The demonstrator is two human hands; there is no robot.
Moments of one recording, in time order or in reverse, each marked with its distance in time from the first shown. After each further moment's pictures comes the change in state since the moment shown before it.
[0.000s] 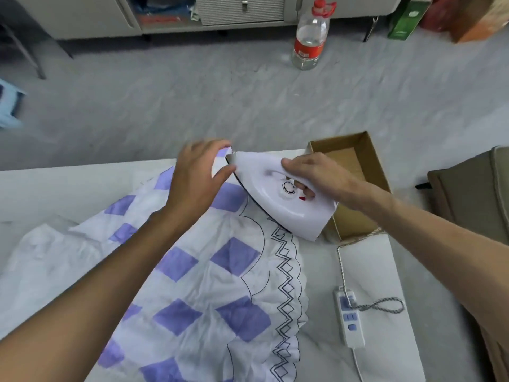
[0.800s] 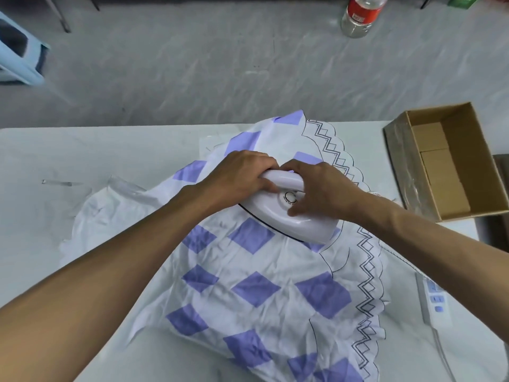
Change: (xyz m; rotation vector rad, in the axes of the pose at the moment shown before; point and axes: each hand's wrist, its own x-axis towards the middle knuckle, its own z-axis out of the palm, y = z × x) left_hand -0.054 -0.163 -0.072 -0.027 -0.572 0.102; right_hand 0.055 -0.044 0.231 -0.769 -0.009 -0.139
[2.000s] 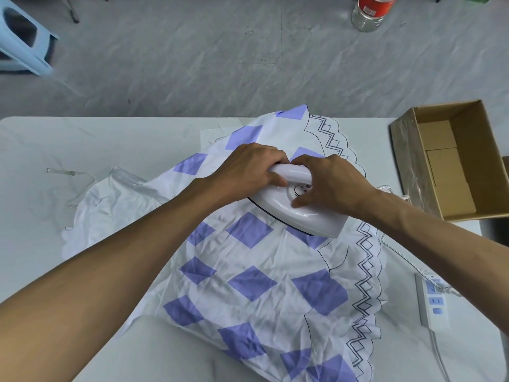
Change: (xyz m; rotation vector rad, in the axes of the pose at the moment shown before) left_hand 0.009 0.016 0.010 0.001 0.045 -0.016; right_hand -0.002 0.016 -0.004 -0.094 0.055 -0.010
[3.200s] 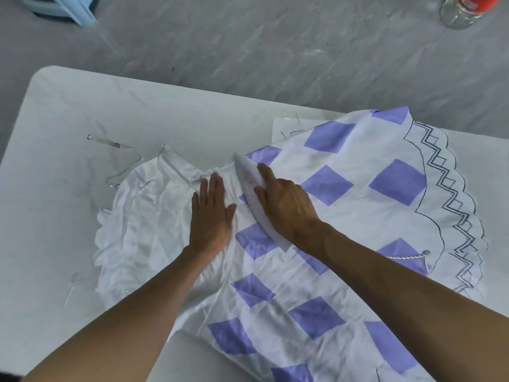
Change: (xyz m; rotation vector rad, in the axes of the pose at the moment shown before) left_hand -0.136 -0.257 0.132 0.134 0.221 -0.688; right_hand 0.124 -0.166 0.171 0.062 -0.006 -0.102
